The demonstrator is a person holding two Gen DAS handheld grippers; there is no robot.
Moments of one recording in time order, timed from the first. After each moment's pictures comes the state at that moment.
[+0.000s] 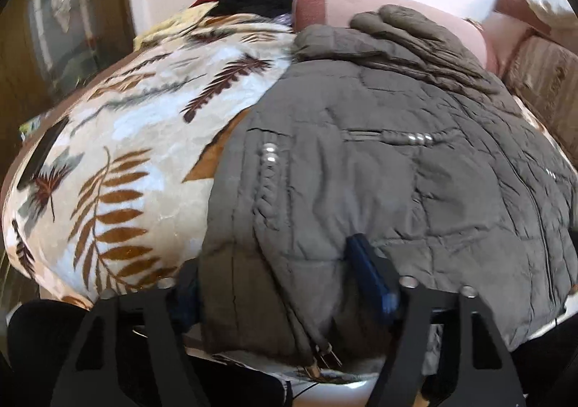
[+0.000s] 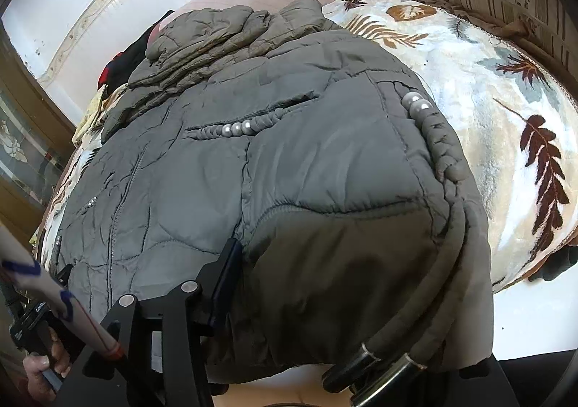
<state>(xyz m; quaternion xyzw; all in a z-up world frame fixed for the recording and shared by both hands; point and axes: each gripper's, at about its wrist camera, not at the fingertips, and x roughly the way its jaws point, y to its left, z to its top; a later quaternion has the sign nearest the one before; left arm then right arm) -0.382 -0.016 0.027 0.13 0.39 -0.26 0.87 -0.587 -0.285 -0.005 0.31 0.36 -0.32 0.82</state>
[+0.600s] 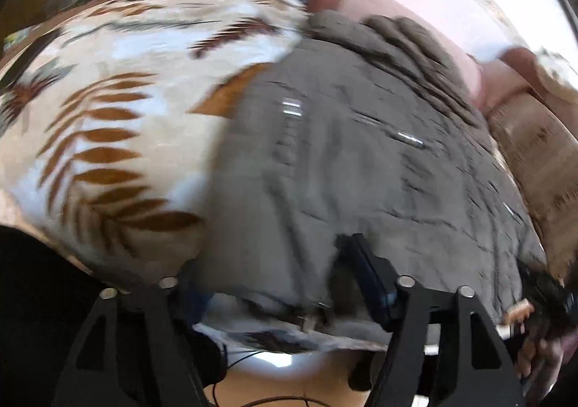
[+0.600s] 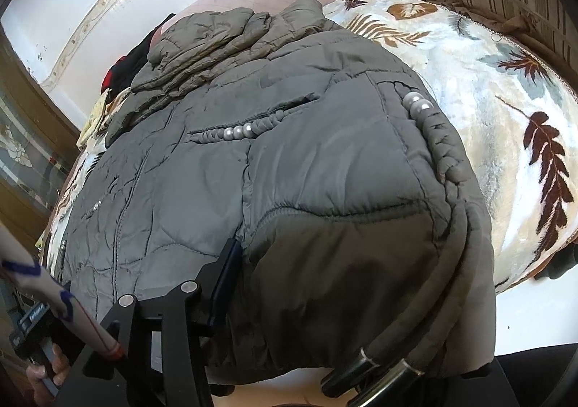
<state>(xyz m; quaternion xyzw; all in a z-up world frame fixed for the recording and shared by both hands) -0.379 0.018 0.018 -0.01 0.47 -0.31 0.83 -0.589 -0.289 -0.005 0.32 0.36 -0.32 0.82</state>
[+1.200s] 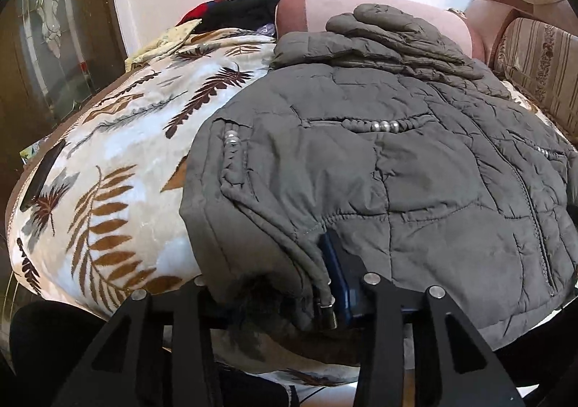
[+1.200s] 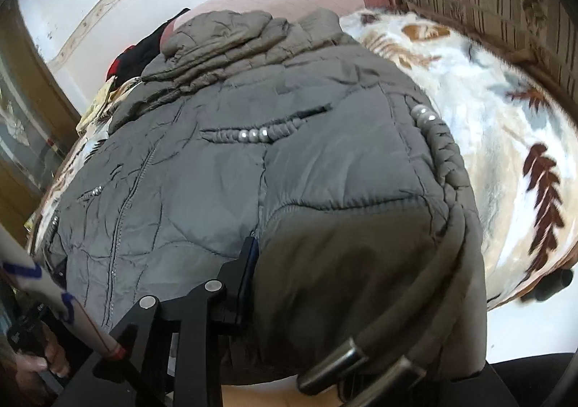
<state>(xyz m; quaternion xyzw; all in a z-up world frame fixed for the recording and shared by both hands) -0.403 -0.032 0.028 0.16 0.36 -0.26 0.88 -0.583 -0.280 -0.001 0.28 0.36 -0.31 0.83</state>
